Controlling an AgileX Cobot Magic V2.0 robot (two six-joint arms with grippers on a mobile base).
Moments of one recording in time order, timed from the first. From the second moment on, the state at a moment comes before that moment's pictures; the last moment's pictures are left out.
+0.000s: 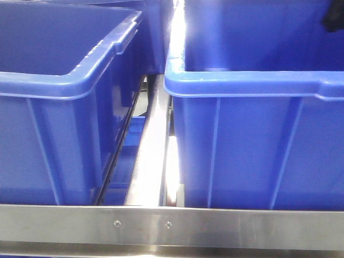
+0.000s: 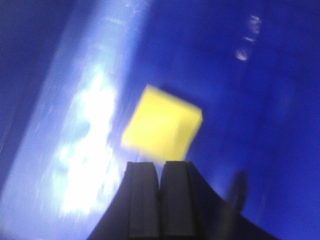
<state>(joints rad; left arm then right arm) -0.03 -0.01 0.00 0.13 0.08 -0.20 0.25 1.26 -1.09 -0.02 0.75 -0.01</state>
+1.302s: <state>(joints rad) -0.03 -0.01 0.00 0.13 0.08 -0.20 0.25 0.11 -0.49 -0.02 0.61 -0.01</state>
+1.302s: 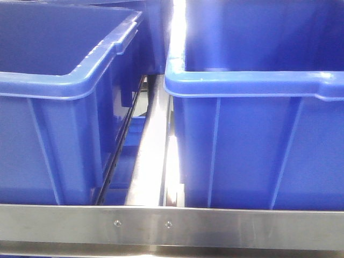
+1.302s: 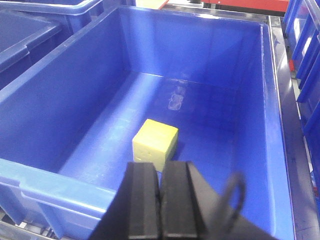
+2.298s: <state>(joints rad) -0.03 -0.01 0.00 0.13 0.08 -0.20 -0.01 -0.01 0.03 -0.04 0.12 -0.01</state>
